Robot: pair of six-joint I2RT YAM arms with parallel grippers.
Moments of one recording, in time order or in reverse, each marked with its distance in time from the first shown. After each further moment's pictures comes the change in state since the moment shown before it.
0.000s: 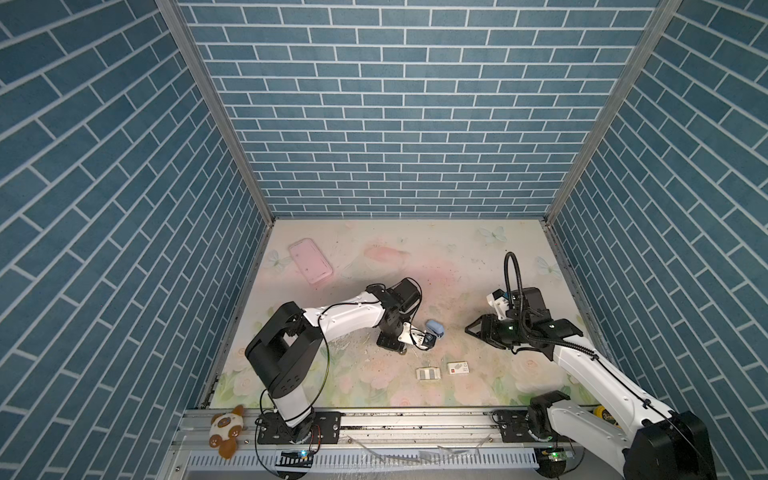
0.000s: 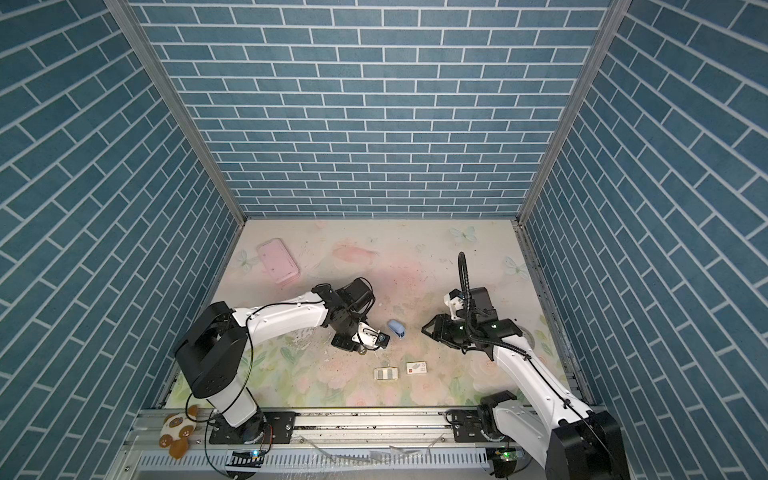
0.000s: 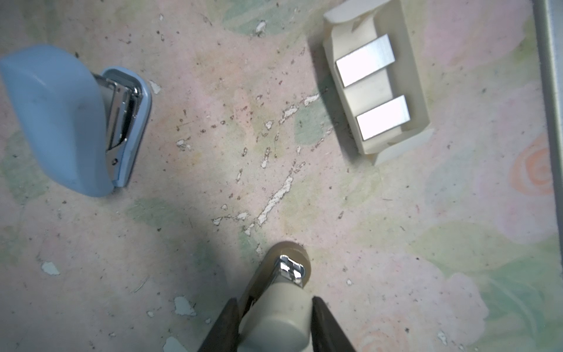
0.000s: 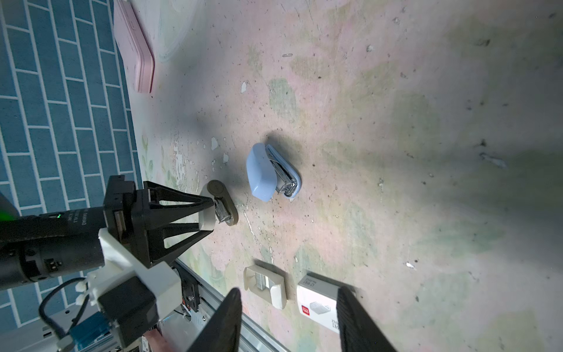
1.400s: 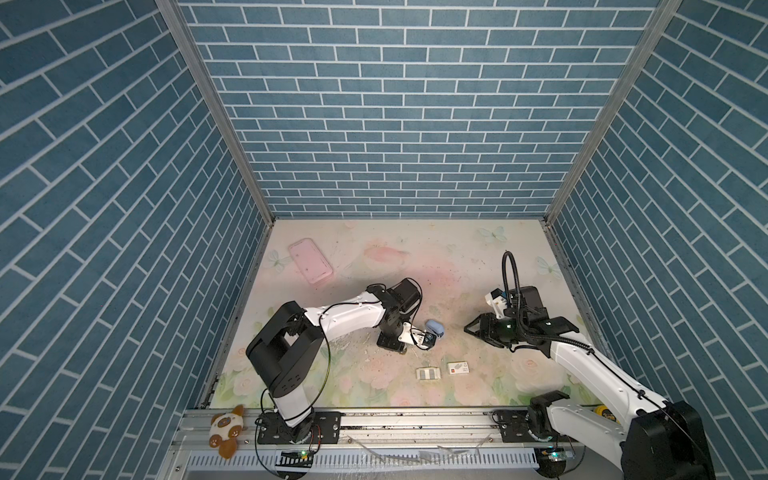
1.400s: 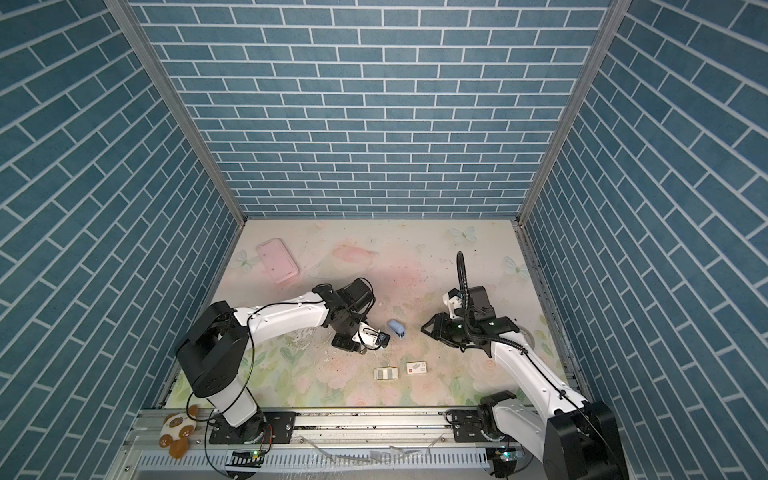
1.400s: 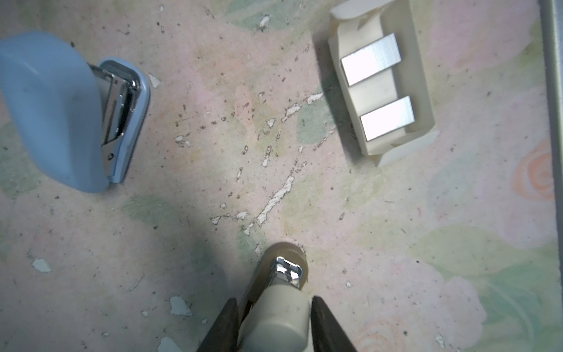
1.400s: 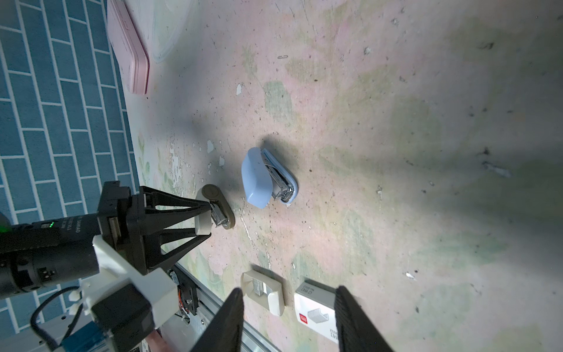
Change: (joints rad) left arm 0.000 0.007 0.000 0.000 -0.001 -0.019; right arm -0.001 0.039 0.000 0.029 0.000 0.000
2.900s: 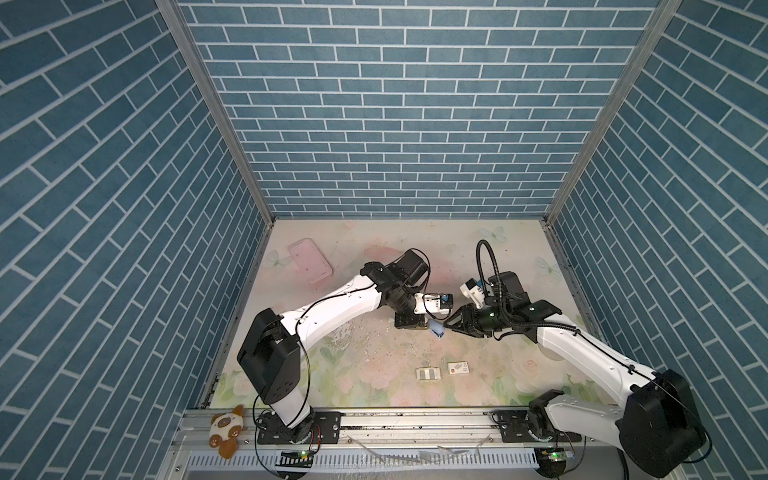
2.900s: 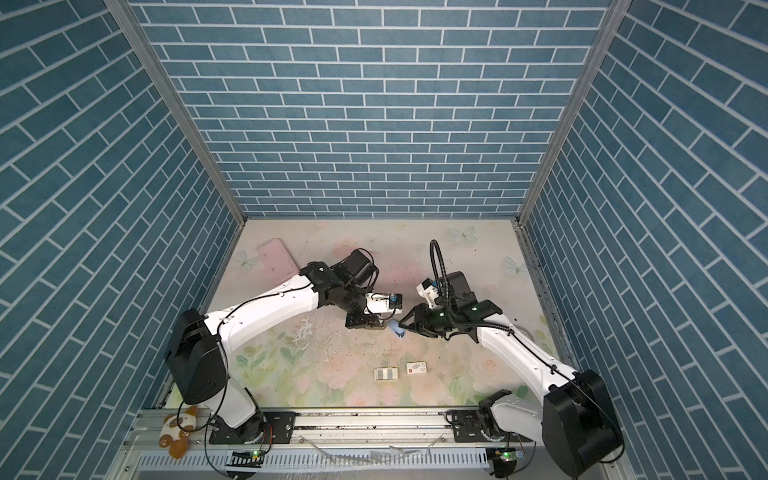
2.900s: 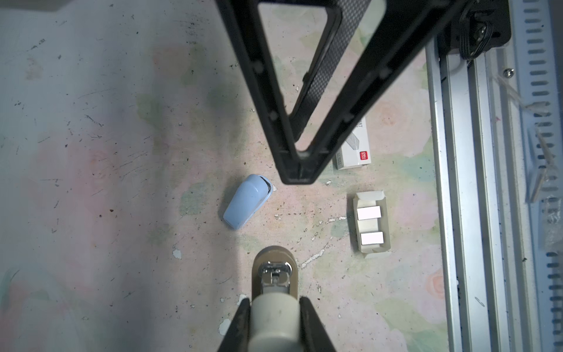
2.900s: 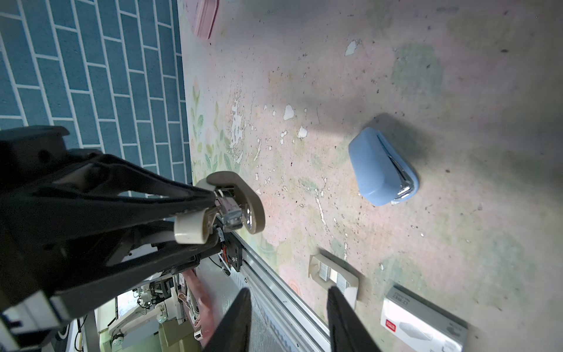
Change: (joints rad) left arm 0.000 -0.063 0.298 -0.125 0.134 -0.342; right arm 0.176 0.154 0.170 0.052 -0.137 0.060
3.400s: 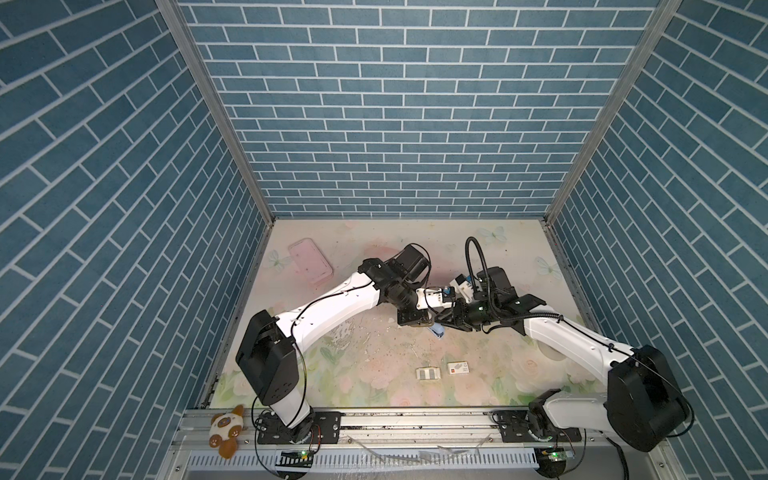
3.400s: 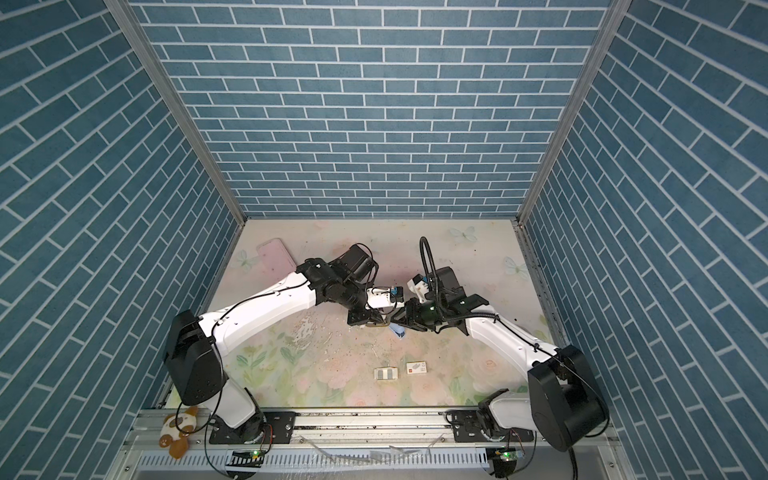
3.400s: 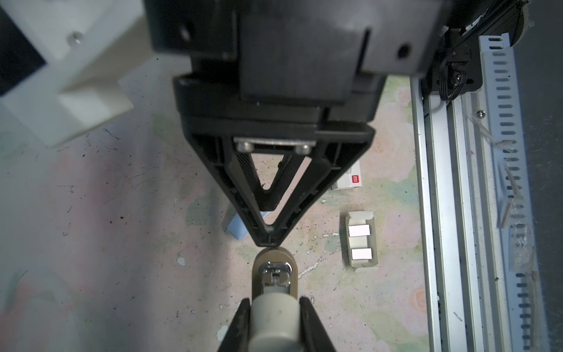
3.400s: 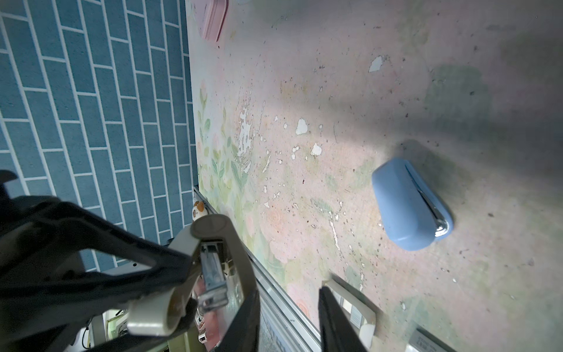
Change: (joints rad) left arm 0.000 -0.003 0.054 -0.014 0.029 -0.055; right arm 0.044 0.125 0.037 0.119 -0.011 0.039
